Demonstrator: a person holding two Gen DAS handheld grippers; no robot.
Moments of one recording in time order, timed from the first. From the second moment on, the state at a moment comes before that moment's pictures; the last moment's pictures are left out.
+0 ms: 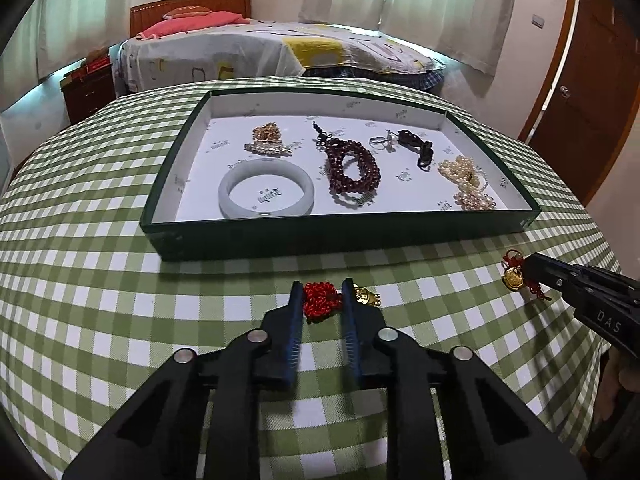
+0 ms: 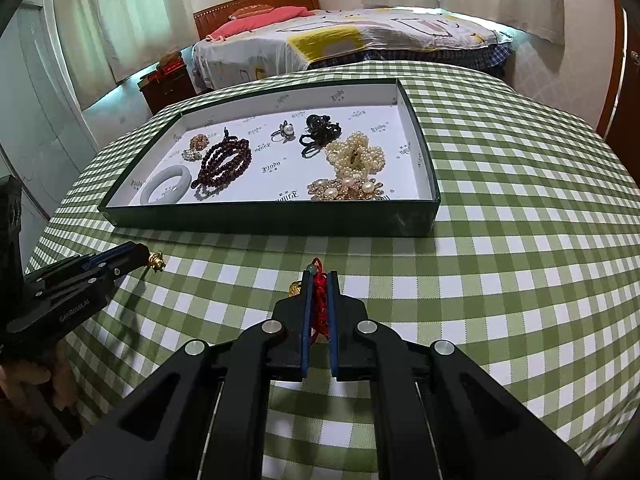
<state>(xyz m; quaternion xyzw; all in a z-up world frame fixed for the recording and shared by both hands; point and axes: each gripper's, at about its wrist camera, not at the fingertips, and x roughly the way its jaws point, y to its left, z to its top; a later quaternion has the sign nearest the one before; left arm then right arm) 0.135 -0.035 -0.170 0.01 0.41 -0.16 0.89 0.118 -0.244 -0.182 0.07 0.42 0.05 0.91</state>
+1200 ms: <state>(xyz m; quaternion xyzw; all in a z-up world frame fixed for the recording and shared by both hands) 0.117 -0.034 -0.148 0.03 0.39 -0.14 0.91 0.107 -0.233 -0.173 0.05 0.40 0.06 0.91</state>
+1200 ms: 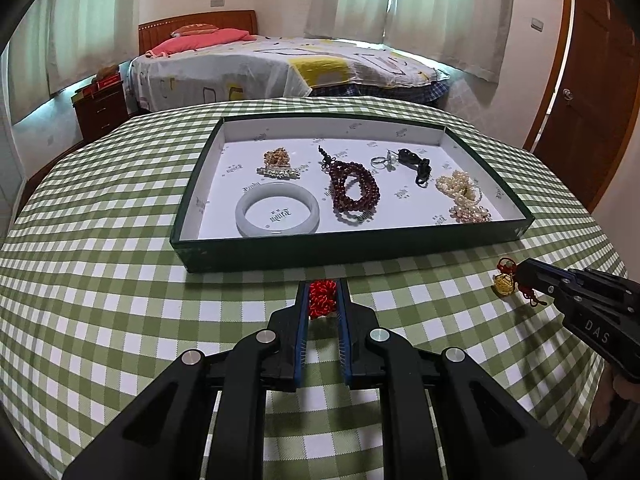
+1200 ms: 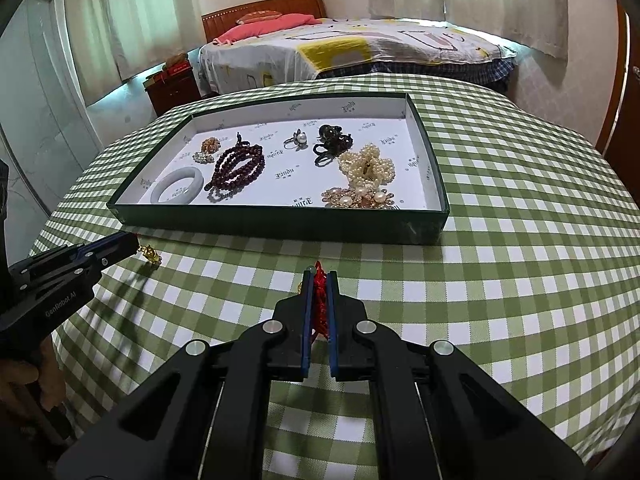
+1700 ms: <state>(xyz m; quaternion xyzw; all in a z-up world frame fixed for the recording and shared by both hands) 0.109 -0.034 -0.136 0.02 0.37 -0.14 0.92 0.097 -0.227 -0.157 0.04 0.37 0.06 0.92</state>
